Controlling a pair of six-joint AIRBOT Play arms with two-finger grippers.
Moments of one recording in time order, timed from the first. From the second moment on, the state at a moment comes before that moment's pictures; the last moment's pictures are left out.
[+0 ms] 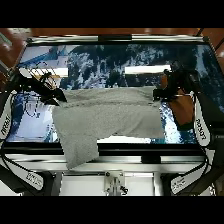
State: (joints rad) left arm 0.14 -1.84 1.63 1.13 -1.45 -1.40; right arm -0.02 -1.79 1.56 1.73 -1.26 -1.61
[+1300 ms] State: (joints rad) left arm 0.34 -1.16 0.53 0.97 -1.28 -1.05; right arm -0.32 -1.26 1.11 1.86 -1.53 -1.74
